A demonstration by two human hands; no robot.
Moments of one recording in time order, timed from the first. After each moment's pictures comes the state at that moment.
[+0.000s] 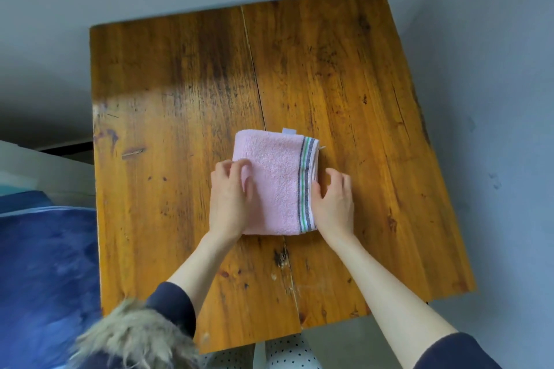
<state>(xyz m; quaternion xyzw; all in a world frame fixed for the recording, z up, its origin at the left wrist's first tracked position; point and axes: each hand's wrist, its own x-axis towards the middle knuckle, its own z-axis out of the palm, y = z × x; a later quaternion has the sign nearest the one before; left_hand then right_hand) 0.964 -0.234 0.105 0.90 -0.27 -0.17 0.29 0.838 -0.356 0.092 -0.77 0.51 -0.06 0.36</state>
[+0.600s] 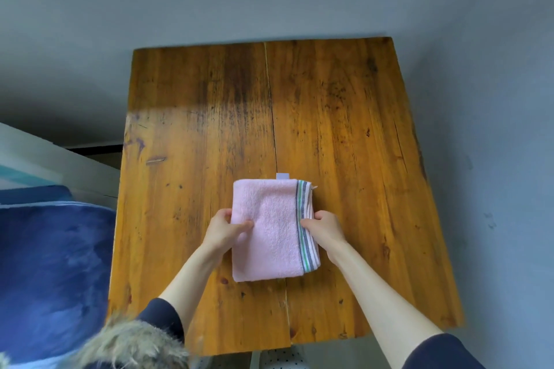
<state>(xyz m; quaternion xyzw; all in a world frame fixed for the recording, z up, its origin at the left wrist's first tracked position) 0.961 -0.196 0.108 0.80 0.07 -0.44 0.39 0.844 -0.365 0.101 -0.62 0.53 0.17 0.55</state>
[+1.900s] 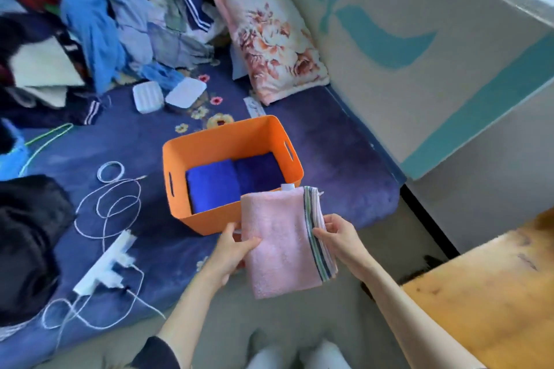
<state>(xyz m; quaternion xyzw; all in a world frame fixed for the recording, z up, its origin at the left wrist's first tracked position) 0.721 0.391 0.229 0.57 0.44 0.00 0.69 0.868 0.223 0.235 -0.83 -0.08 0.35 0.43</state>
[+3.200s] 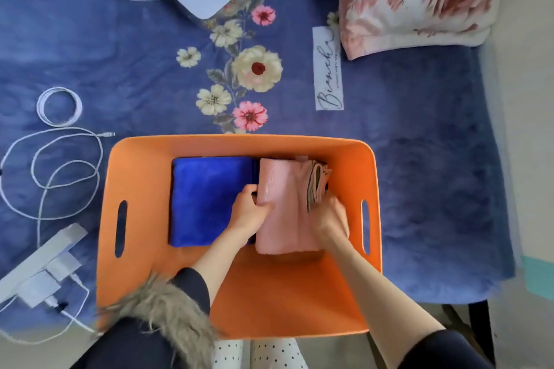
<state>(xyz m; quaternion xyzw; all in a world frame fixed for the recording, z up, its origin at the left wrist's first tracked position) 0.928 0.589 -0.003 0.53 0.60 -0.06 0.60 1.051 0.513 0.042 -0.90 -0.11 0.41 0.08</state>
